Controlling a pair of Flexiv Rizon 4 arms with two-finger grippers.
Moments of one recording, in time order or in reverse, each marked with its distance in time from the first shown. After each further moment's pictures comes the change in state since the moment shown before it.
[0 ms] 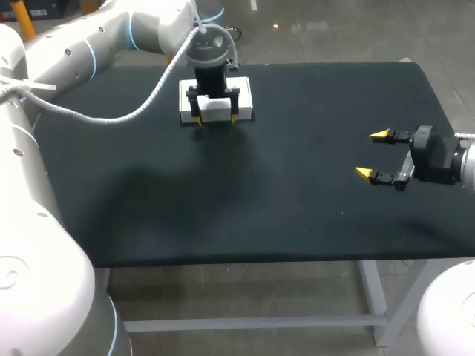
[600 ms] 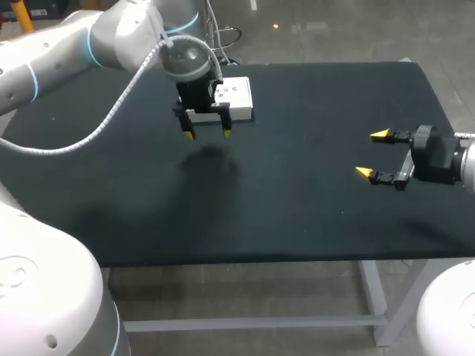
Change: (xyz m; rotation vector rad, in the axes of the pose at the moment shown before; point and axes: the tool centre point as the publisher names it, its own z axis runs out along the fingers) left arm -0.011 0.101 -0.033 0.004 0.118 0.153; right arm 0.000 0.000 0.000 0.001 0.001 0.001
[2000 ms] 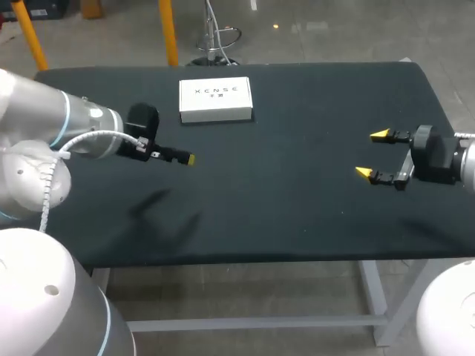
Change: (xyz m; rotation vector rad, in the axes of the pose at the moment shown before) left arm -0.038 0.111 -0.044 0.585 0.305 0.373; right arm 0.000 0.000 0.000 0.000 0.000 0.000
